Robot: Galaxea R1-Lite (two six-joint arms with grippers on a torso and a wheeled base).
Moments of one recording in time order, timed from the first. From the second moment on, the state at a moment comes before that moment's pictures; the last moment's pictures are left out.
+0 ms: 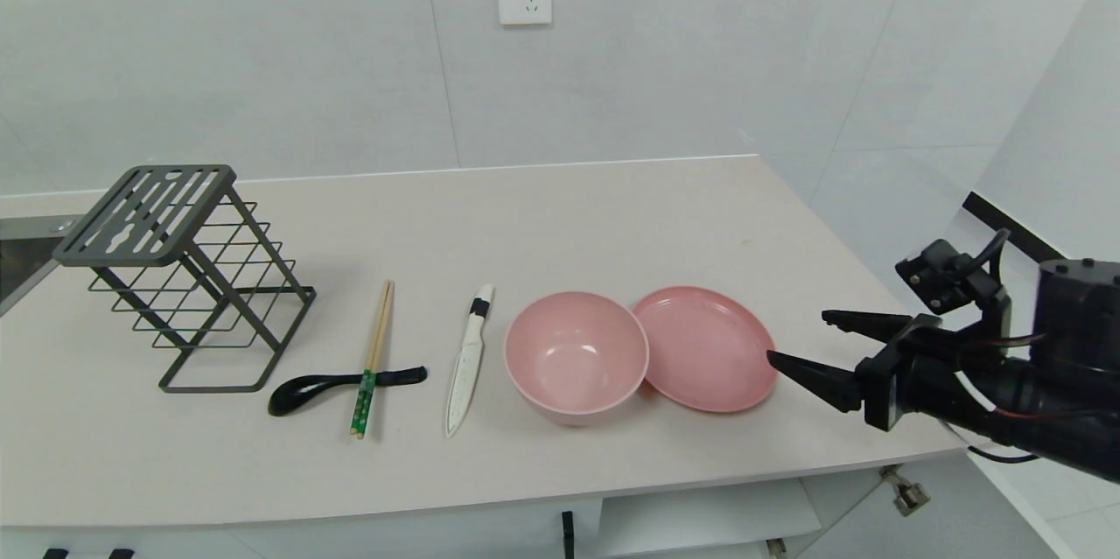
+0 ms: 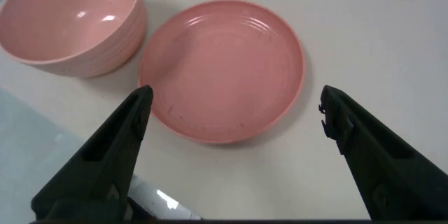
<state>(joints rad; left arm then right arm) 0.00 0.00 0.00 0.00 -0.03 0.00 0.27 1.61 -0.36 -0.87 0.34 -0.09</state>
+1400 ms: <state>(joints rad) 0.00 0.00 0.00 0.00 -0.03 0.00 0.27 1.99 -0.55 -0.94 0.28 -0.01</state>
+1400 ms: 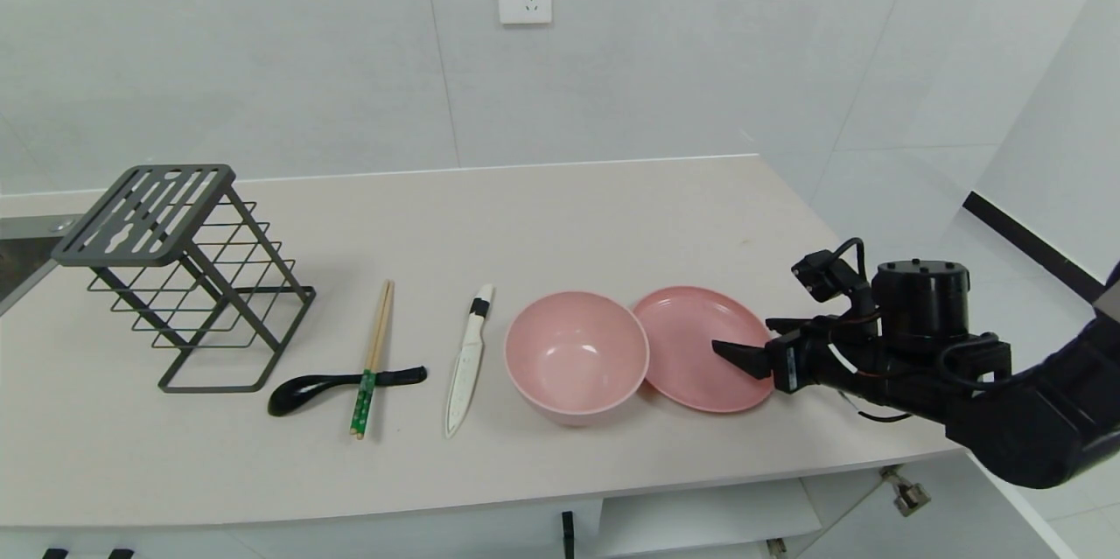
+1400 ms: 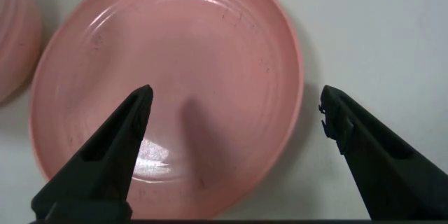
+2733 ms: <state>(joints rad) 0.00 0.00 0.00 0.00 -0.04 0.00 0.31 1.92 -0.49 -1.00 0.17 -0.02</state>
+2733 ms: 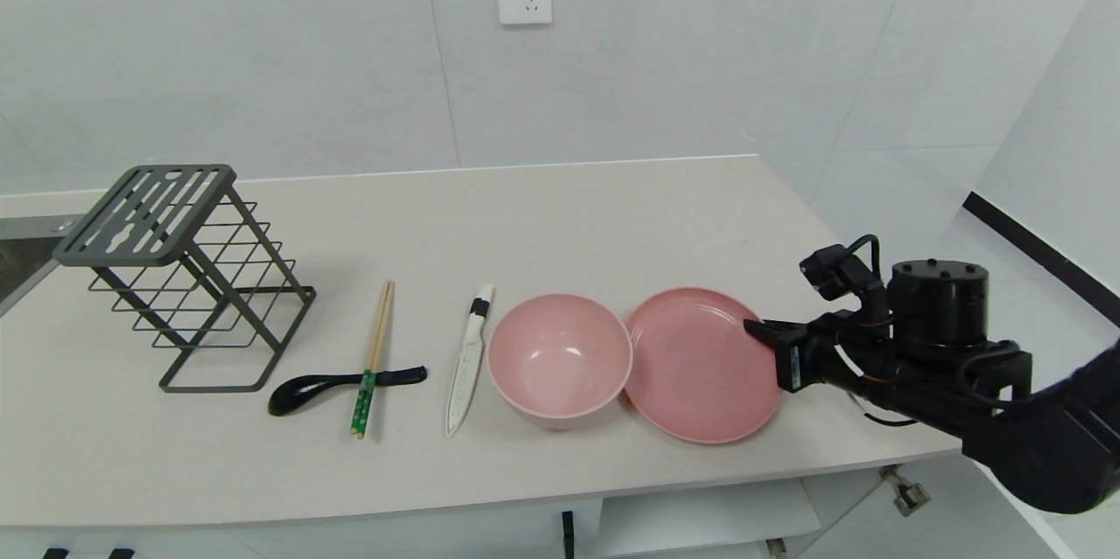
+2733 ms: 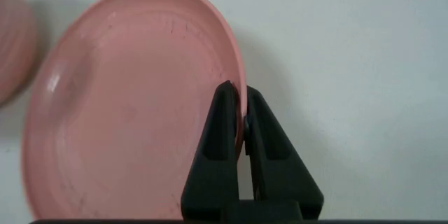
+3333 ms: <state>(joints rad) 0.00 0.00 -0.01 -0.34 -0.14 -0.03 0.30 1.65 -0.30 -1.10 0.16 -0.01</state>
